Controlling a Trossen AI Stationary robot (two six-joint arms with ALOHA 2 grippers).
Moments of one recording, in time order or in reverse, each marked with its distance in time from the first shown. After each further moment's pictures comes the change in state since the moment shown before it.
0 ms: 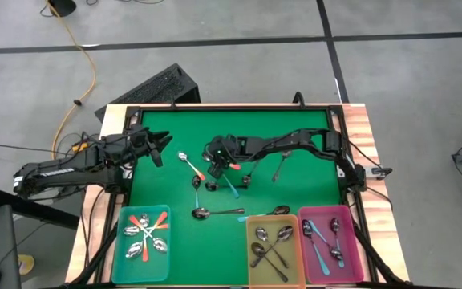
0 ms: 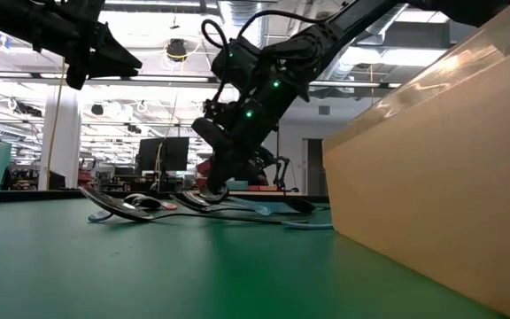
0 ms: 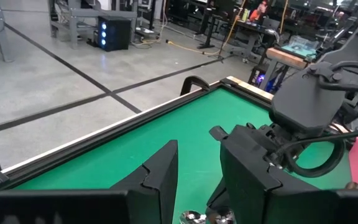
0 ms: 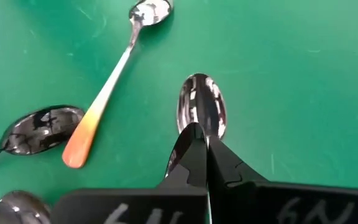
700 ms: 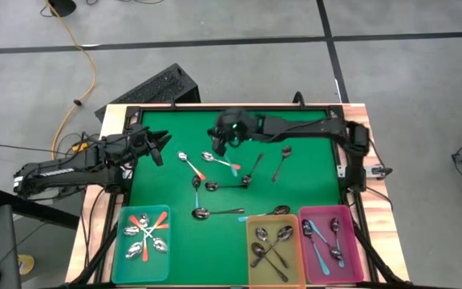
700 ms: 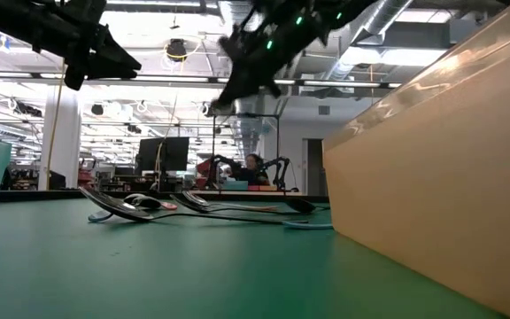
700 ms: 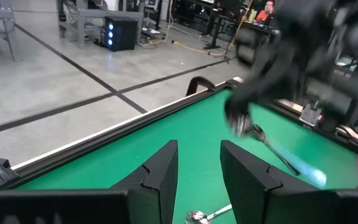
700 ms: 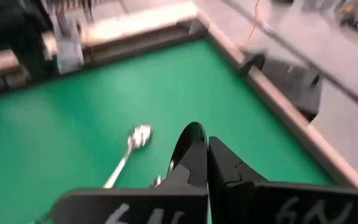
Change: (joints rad) left arm 0.001 0.000 0.000 -0.007 -0.025 -0.006; right arm -0.069 -0.286 0.000 0.015 0.002 -0.129
